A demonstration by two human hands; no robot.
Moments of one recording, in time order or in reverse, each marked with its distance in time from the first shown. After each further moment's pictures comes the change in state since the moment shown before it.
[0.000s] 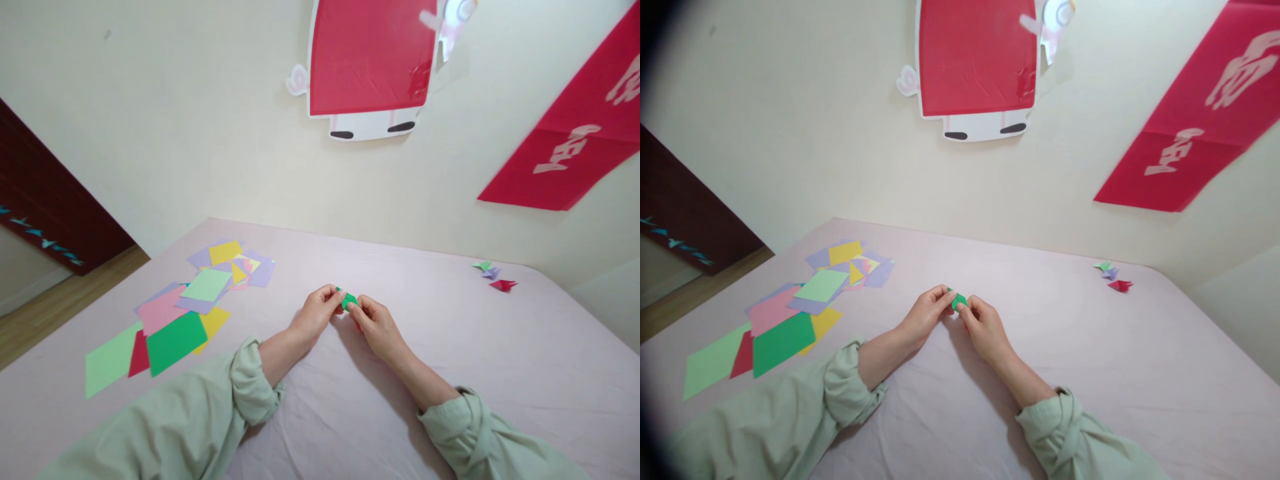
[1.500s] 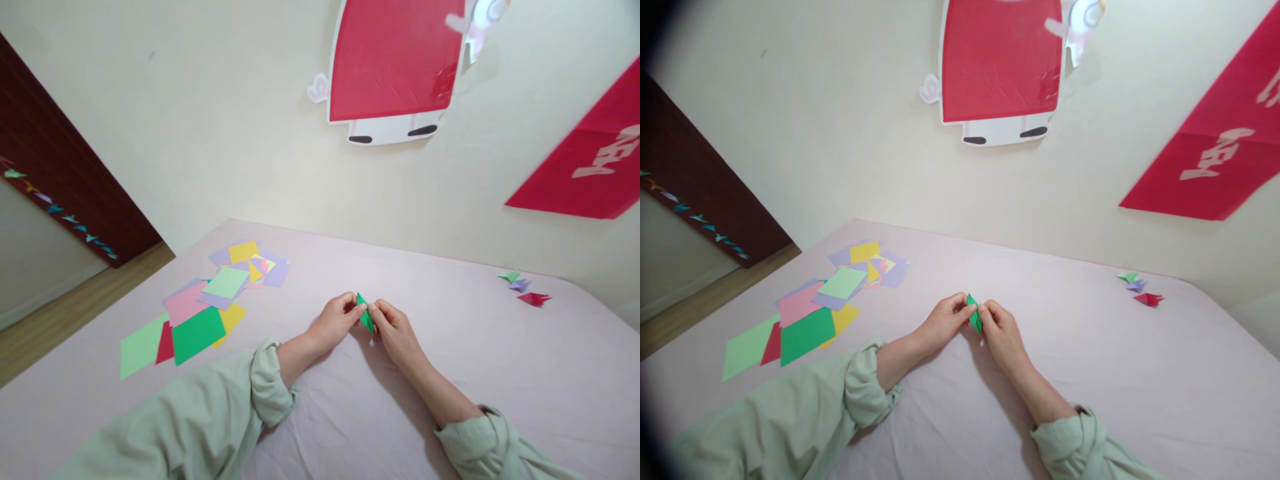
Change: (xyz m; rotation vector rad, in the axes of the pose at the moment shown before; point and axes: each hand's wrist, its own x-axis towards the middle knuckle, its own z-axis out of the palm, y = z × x) left_hand -0.003 -0.001 0.002 0.265 -0.102 0.113; right_hand 0.000 -0.002 -0.004 0.016 0.043 0.019
